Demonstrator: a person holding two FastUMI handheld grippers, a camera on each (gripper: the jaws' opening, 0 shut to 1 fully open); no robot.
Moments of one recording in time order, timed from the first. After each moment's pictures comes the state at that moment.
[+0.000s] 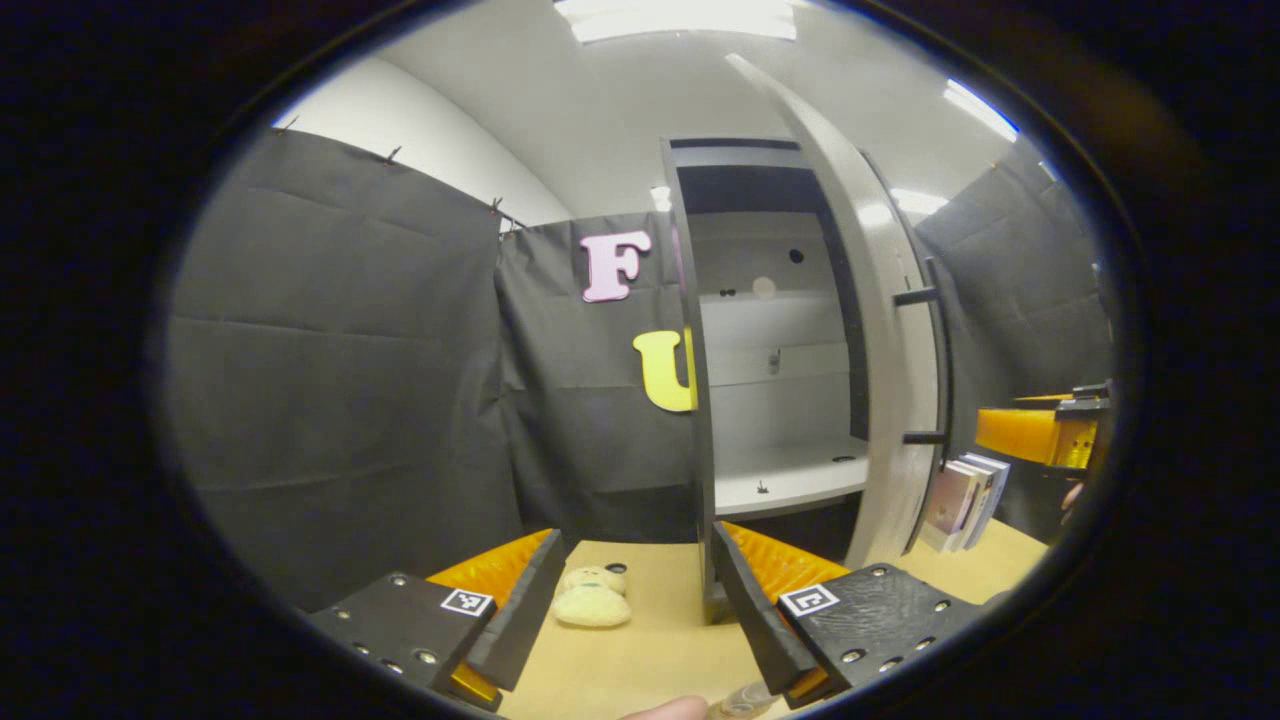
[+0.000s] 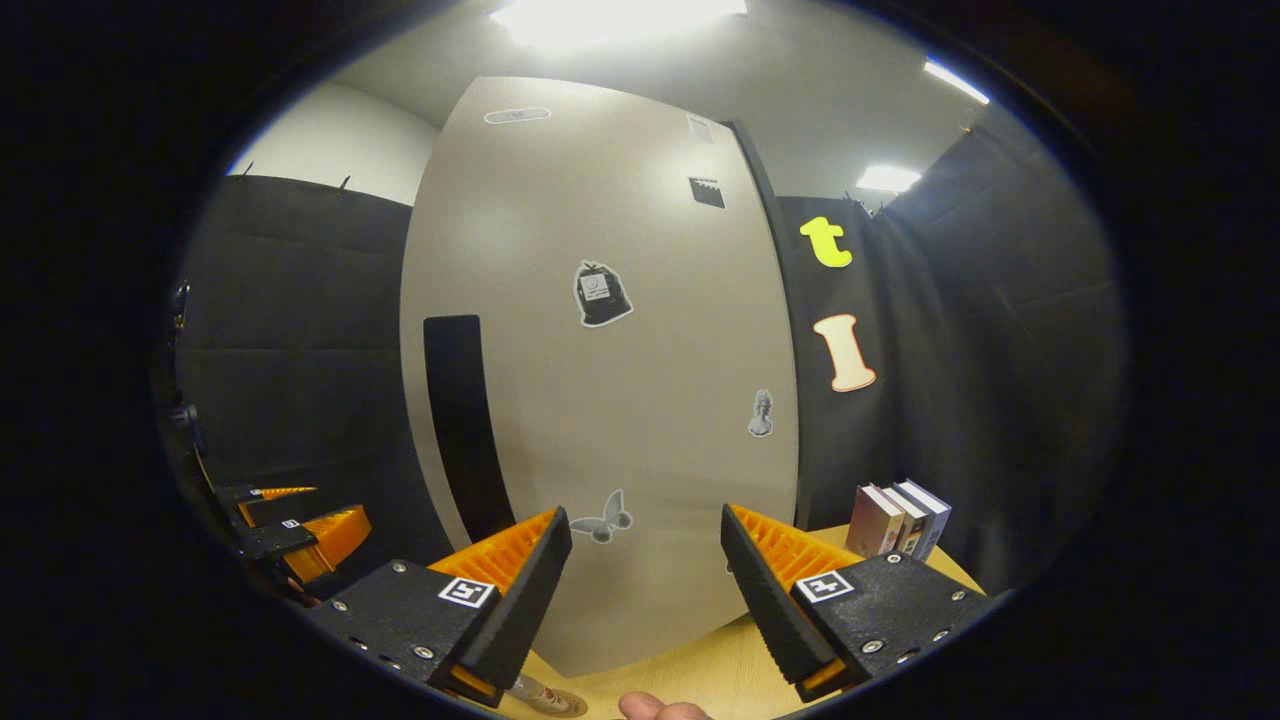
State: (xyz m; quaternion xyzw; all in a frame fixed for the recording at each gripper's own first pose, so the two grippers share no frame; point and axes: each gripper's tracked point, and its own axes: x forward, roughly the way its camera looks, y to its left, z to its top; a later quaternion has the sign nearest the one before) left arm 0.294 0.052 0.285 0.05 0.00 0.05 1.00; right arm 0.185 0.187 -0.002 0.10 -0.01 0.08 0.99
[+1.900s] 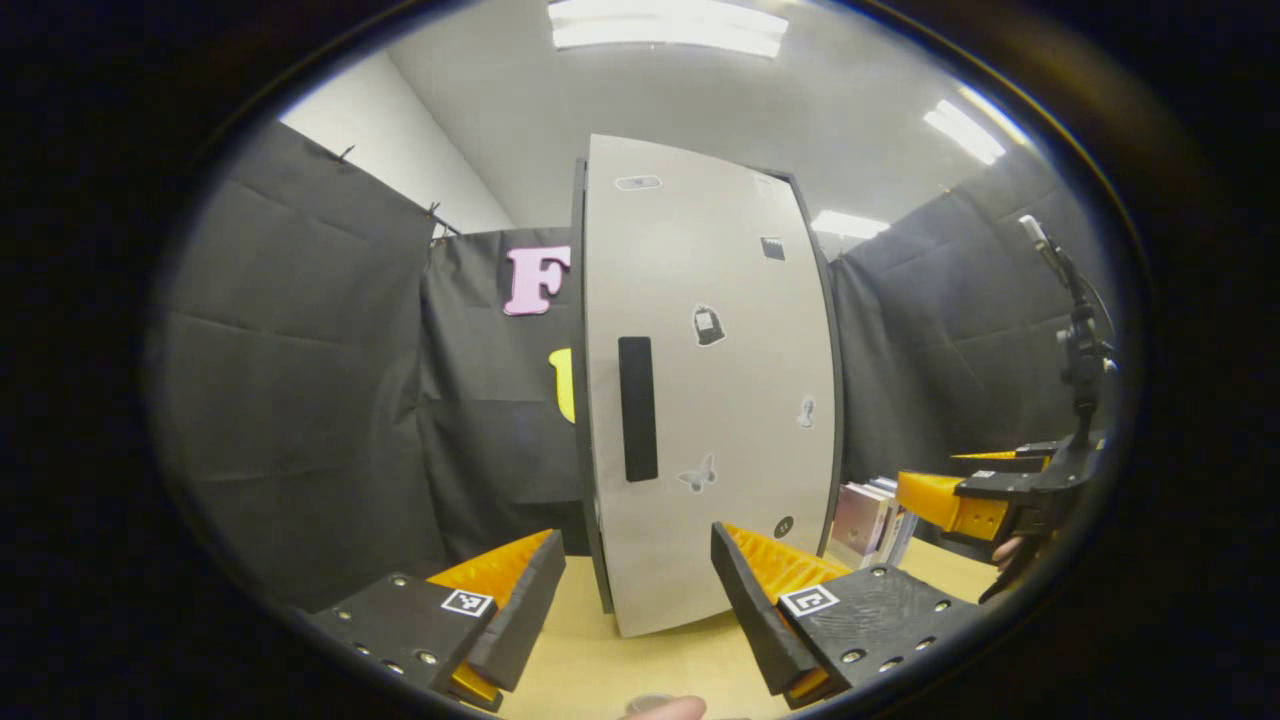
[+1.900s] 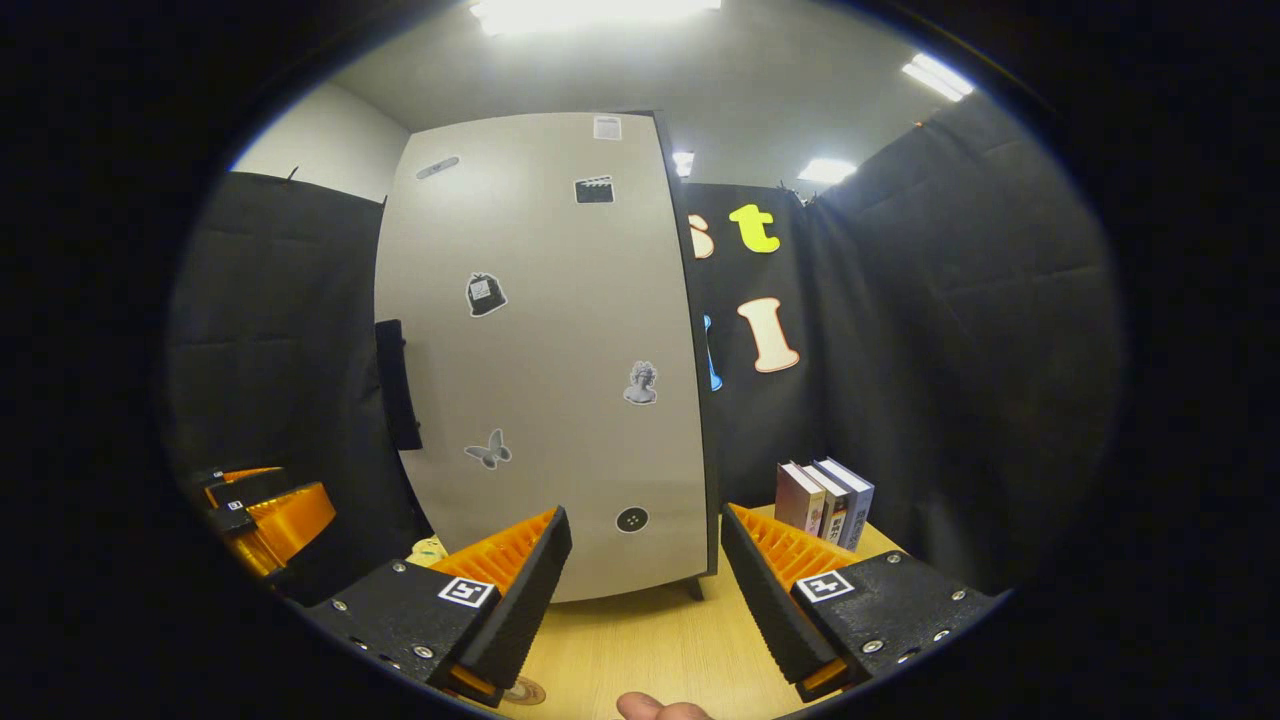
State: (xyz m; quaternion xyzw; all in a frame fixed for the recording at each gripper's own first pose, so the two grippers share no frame) left arm 0.283 -0.041 0.300 0.02 -0.01 -0.05 1.00; right arm 0.165 0.125 -0.034 0.10 0.03 -0.03 0.99
